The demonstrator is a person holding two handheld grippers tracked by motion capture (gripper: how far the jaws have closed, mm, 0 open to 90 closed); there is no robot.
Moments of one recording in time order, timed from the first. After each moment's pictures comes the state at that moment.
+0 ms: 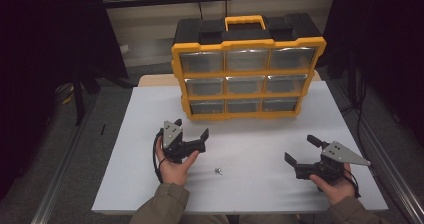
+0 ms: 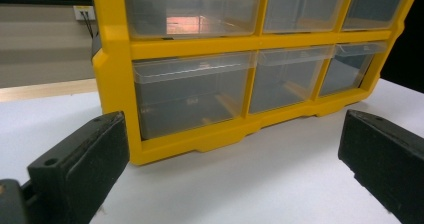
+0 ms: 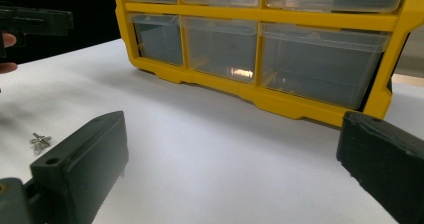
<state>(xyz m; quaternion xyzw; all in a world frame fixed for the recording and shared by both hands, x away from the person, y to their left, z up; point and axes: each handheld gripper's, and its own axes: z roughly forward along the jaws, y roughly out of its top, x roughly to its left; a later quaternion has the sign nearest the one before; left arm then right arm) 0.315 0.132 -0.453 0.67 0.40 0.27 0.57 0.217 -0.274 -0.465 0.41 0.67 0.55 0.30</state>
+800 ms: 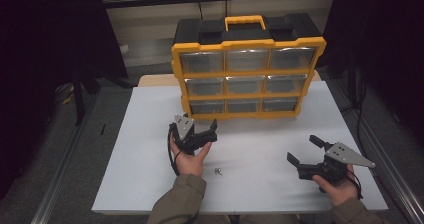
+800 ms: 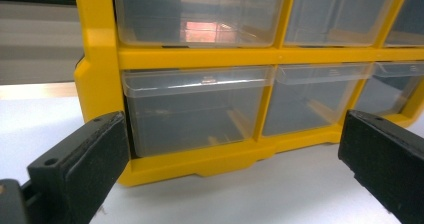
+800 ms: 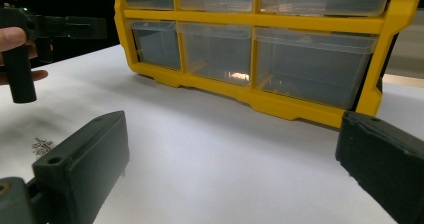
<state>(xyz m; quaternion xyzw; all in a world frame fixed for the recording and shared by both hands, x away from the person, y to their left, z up) 0.334 0.094 -0.456 0.63 0.45 0.30 0.56 0.213 -0.279 -0.464 0.42 0.65 0.55 0.30</state>
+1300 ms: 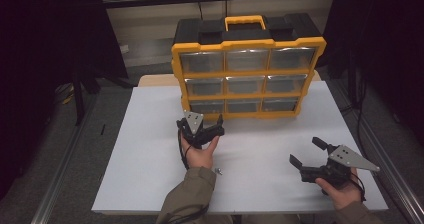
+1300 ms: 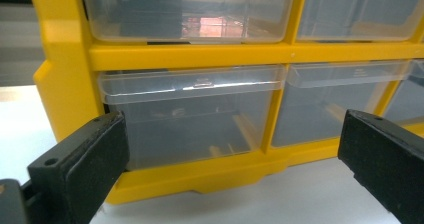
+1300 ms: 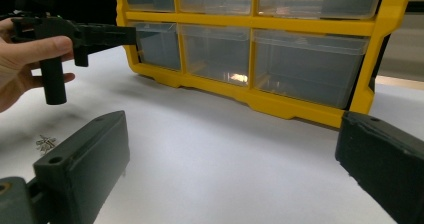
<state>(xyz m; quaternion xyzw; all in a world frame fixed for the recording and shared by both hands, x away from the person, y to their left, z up) 0.352 0.071 -0.466 0.63 0.45 0.33 0.53 0.205 -0.283 -0.464 0.41 0.65 0.56 0.31</state>
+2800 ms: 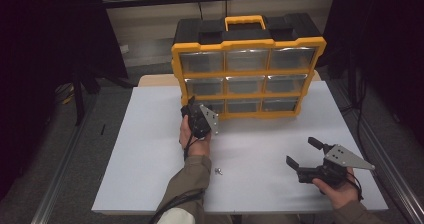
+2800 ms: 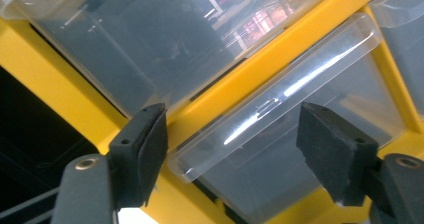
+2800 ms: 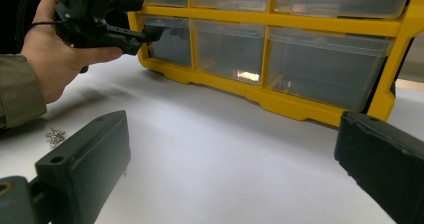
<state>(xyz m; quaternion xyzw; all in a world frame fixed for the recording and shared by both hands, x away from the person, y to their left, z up) 0.378 0.060 -0.475 0.70 0.27 0.58 0.33 0.207 -0.277 -0.464 0.40 0.67 0.56 0.30</state>
